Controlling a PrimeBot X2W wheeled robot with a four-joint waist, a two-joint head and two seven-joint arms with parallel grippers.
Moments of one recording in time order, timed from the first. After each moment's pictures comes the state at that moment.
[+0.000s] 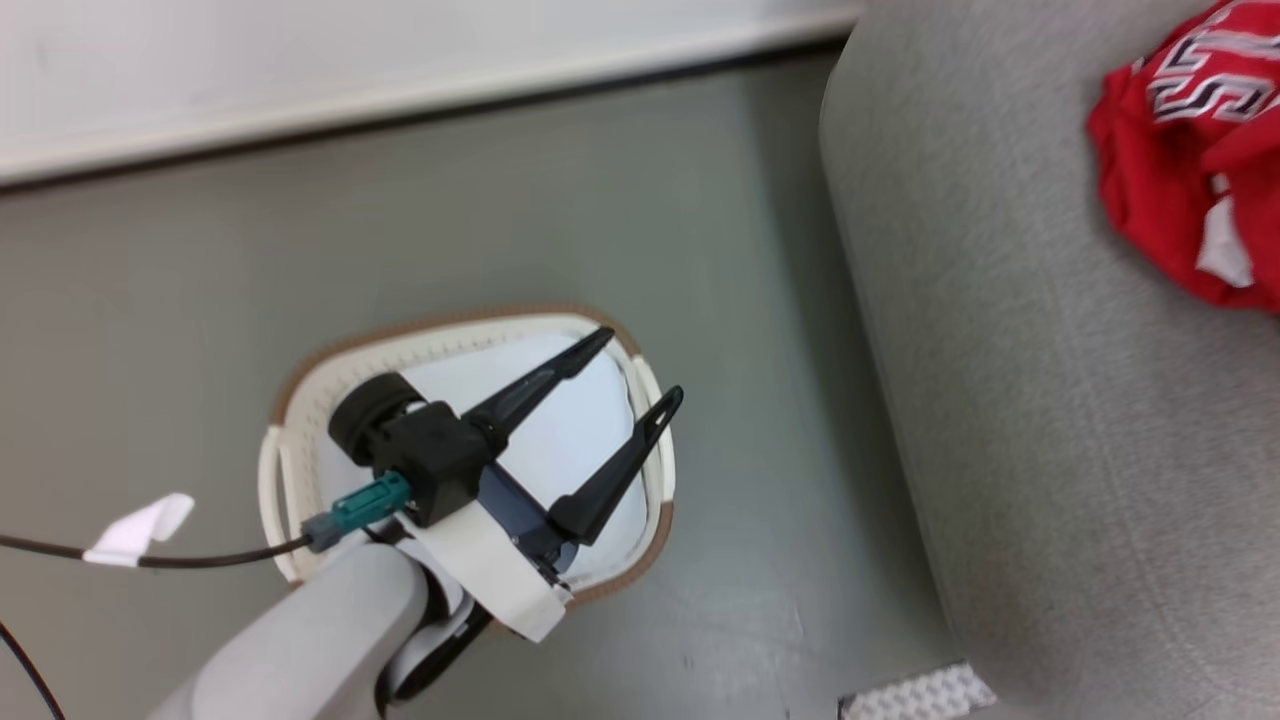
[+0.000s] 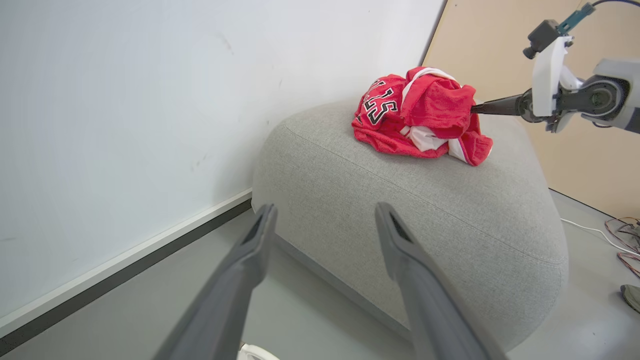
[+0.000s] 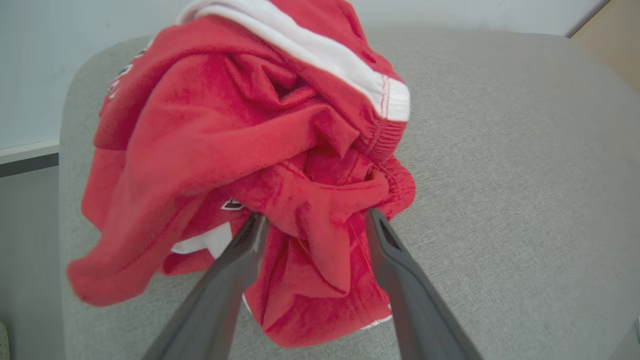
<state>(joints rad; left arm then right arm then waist) -0.65 0.48 -0.83 0.07 -0.54 -0.08 -0.26 -0.63 -0.38 -0.26 0.45 0.26 0.13 0.39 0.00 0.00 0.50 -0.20</state>
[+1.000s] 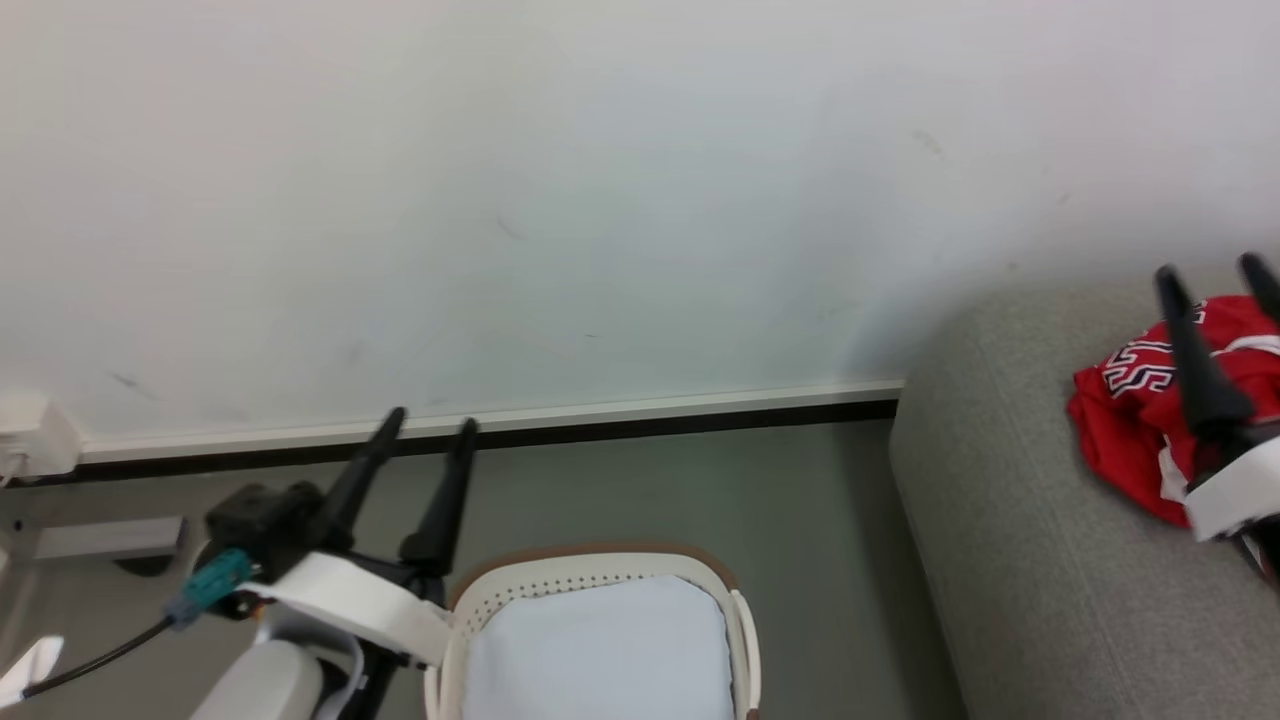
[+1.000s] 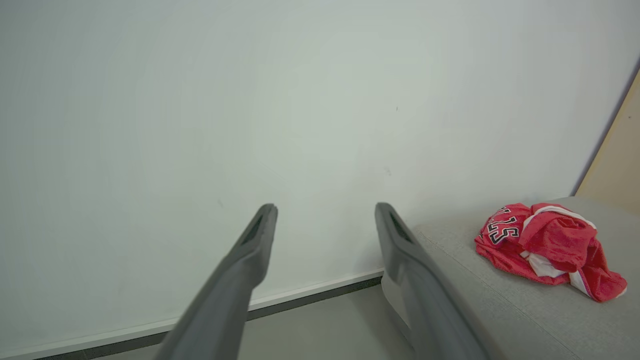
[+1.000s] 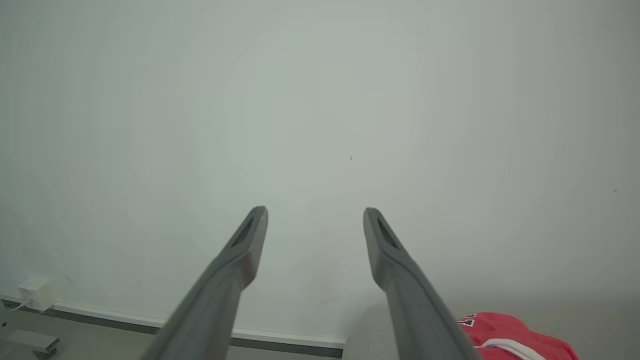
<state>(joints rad) -0.34 0.35 -0.44 0.22 -0.56 -0.03 -0.26 -0.42 -0.41 0.09 0.09 0.57 0.13 0.14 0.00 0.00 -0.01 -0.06</state>
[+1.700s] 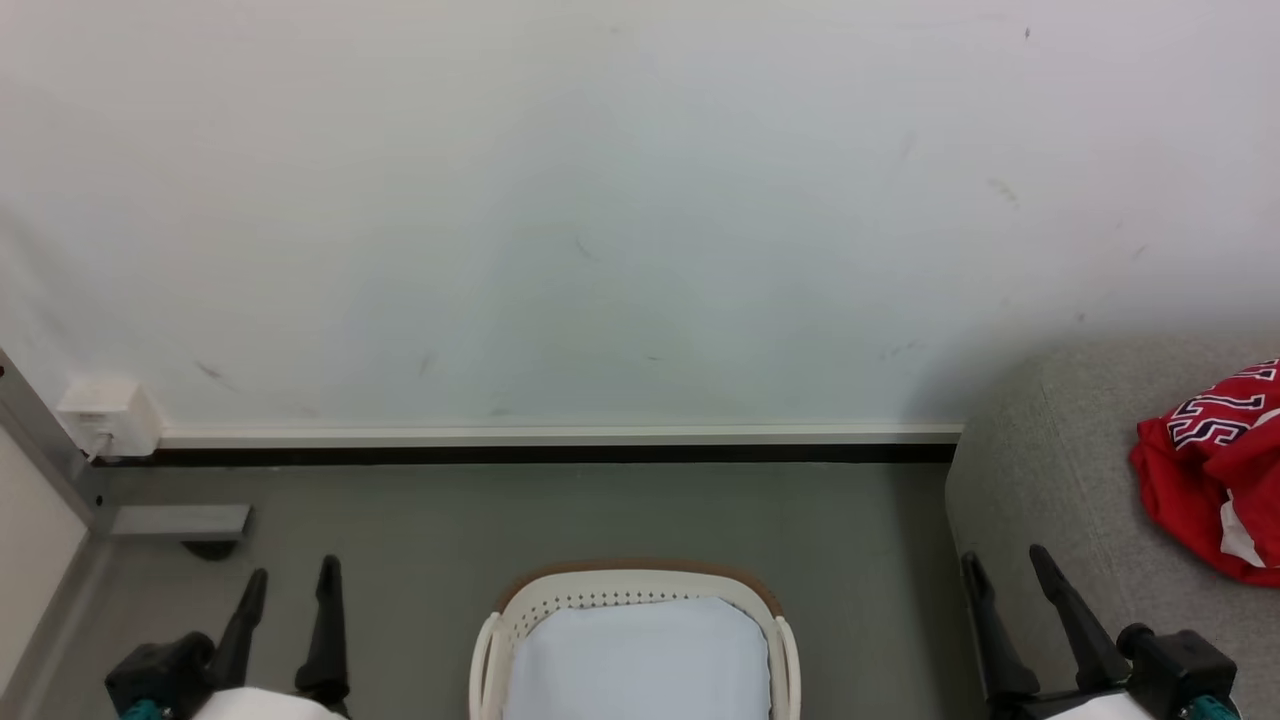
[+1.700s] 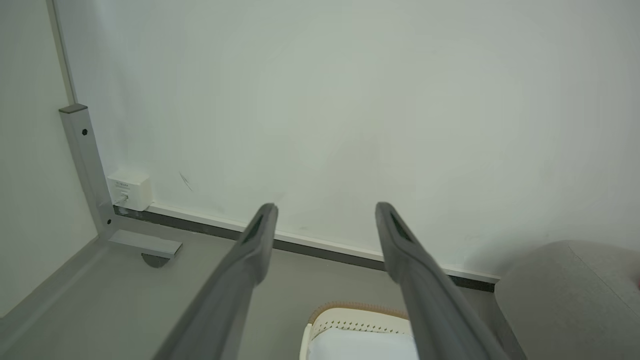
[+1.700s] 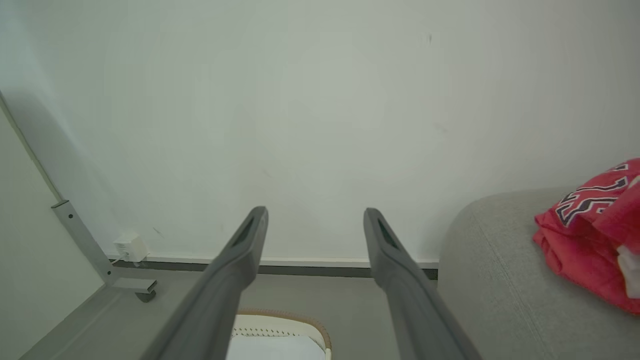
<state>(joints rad) -0.10 0.19 -0.05 0.35 -0.41 -0.05 -0.26 -0.11 -0.13 0.22 0.31 0.44 0.13 -0.26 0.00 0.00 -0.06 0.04</state>
